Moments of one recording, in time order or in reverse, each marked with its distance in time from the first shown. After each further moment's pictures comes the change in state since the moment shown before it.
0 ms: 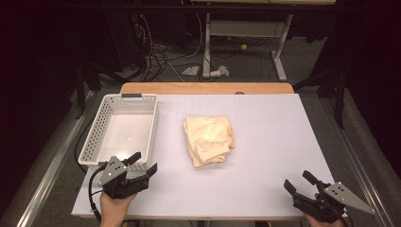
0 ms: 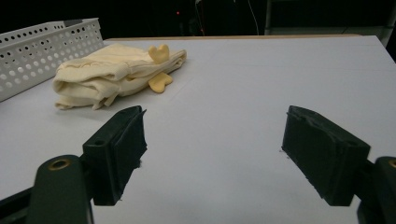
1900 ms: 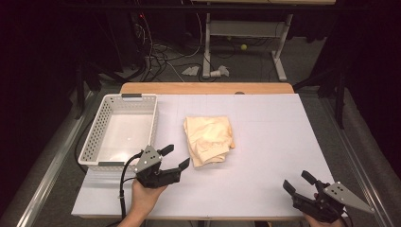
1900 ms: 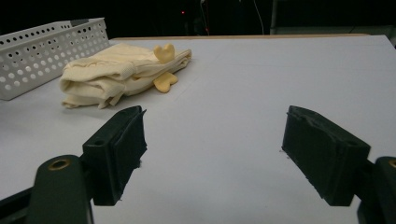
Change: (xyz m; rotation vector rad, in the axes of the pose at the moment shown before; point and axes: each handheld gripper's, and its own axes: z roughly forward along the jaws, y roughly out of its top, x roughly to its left) left arm -0.045 0.033 0.059 0.004 -0.147 0.031; right arm 0.000 0.000 0.001 0.003 0.023 -0.003
